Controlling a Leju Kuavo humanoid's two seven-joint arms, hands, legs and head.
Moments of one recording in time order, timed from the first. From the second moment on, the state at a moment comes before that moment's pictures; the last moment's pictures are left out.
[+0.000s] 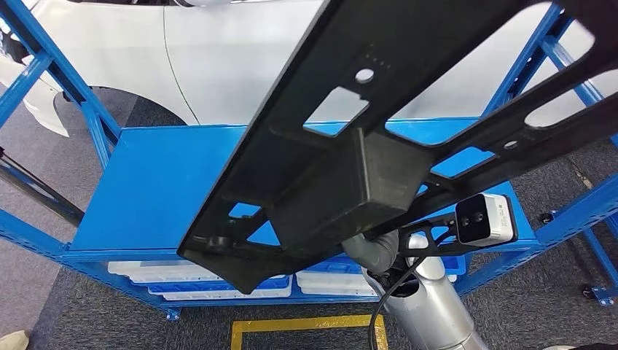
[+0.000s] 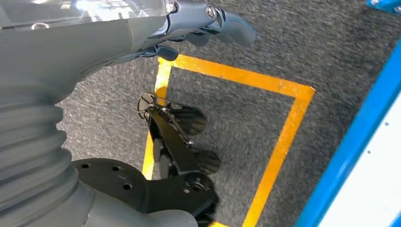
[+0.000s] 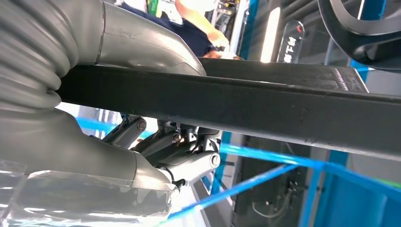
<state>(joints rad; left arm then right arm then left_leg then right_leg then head) -0.09 -0.07 1.39 -0.23 -0.78 -0.04 -0.51 -0.42 0.04 0.48 -1.74 -0.50 0.60 -0.54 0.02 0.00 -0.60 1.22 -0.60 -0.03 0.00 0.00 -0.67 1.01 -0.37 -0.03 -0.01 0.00</state>
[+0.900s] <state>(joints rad) -0.09 -0.07 1.39 -0.23 -0.79 -0.02 -0.52 -0.40 0.01 0.49 -1.76 -0.43 0.68 -0.59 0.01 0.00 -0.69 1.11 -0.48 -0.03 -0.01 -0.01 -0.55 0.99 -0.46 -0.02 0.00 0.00</state>
